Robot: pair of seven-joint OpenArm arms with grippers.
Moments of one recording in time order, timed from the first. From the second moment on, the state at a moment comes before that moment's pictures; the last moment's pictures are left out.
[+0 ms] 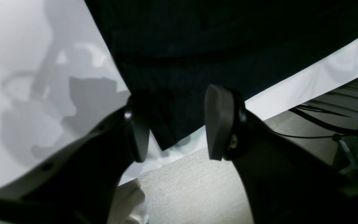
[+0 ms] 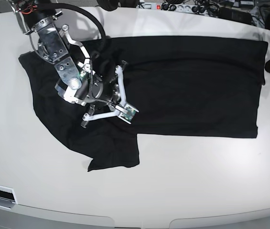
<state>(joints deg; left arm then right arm) 21.0 -50.2 -22.2 78.0 -64.8 -43.9 66.5 1.7 8.7 -26.4 95.7 -2.0 24.8 -50.6</state>
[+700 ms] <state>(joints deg) 21.0 -50.2 -22.2 78.0 -64.8 -43.9 66.5 3.5 4.7 -26.4 95.5 -4.7 20.1 -47.5</state>
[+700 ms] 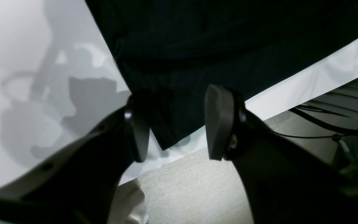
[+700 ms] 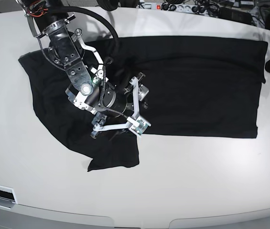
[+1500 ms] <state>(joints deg) 21.0 -44.8 -27.7 78.0 -74.7 -43.9 67.6 -12.2 12.5 19.3 99.1 32.7 31.9 -68.5</state>
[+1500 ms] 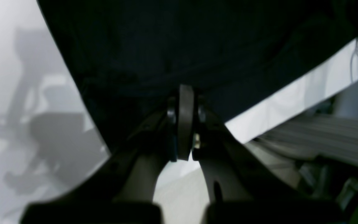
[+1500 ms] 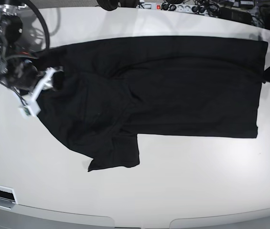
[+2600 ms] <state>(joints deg) 21.0 -31.7 -18.5 78.0 -37.7 -43.9 45.8 -10.9 14.1 7.1 83.3 6.2 33.7 -47.0</state>
